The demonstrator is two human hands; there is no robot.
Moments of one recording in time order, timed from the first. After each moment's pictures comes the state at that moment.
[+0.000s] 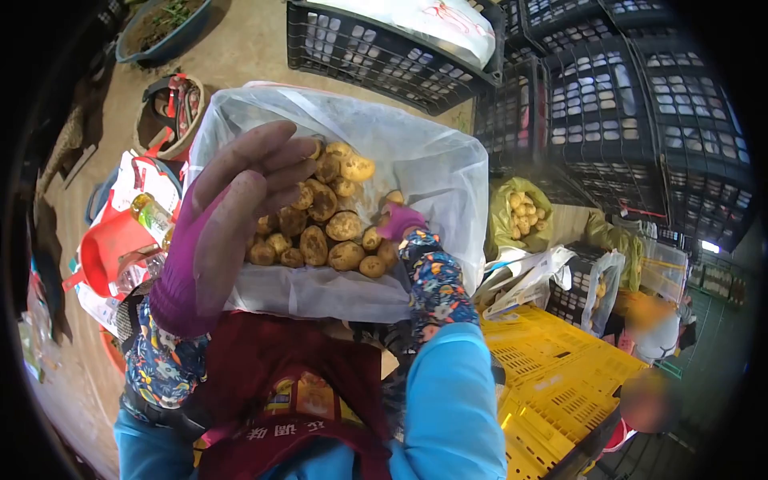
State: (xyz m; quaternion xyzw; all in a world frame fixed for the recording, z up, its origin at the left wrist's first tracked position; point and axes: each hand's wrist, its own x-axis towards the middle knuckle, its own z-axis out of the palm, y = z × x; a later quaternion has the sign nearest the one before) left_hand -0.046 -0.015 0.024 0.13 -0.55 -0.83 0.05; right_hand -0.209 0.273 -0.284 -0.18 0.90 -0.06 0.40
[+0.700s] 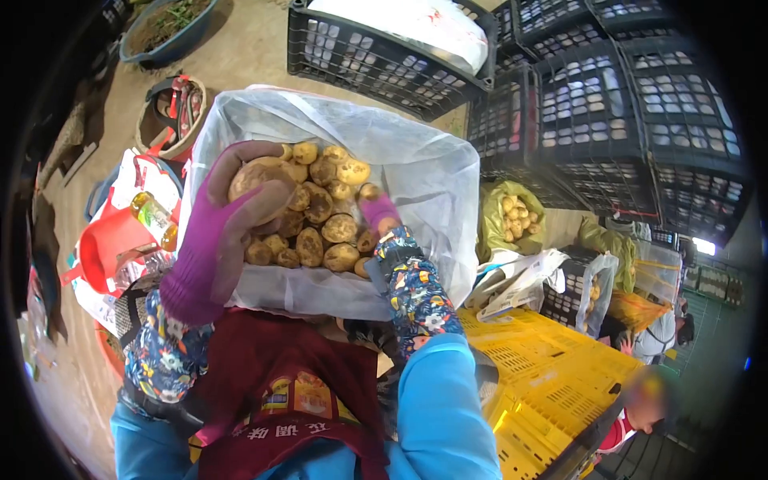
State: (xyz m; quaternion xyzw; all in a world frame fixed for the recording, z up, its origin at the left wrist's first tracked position) left_hand -0.042 -0.013 0.023 0.25 -0.61 -0.76 0.05; right_hand -0.209 0.217 -0.291 0.02 0.83 -0.34 0.44
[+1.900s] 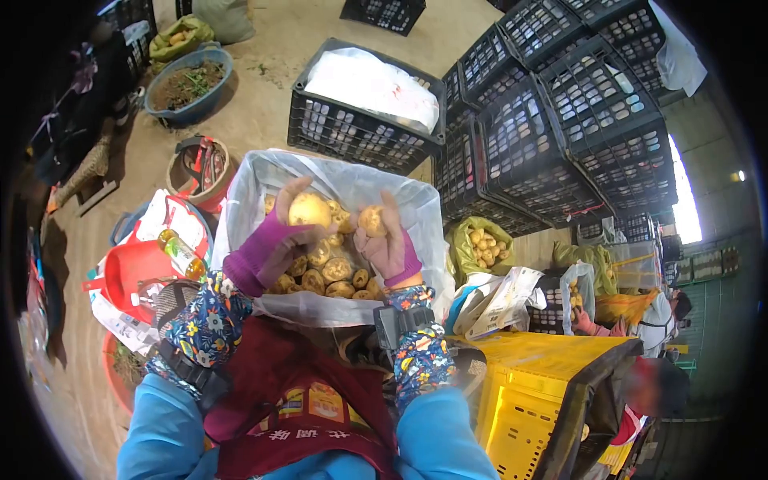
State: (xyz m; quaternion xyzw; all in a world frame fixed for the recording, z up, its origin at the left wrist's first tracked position) left_hand -0.010 -0.007 0.018 0.11 -0.47 -0.88 -0.03; right_hand -0.133 0.204 -0.058 0.01 0.26 -0.89 0.37
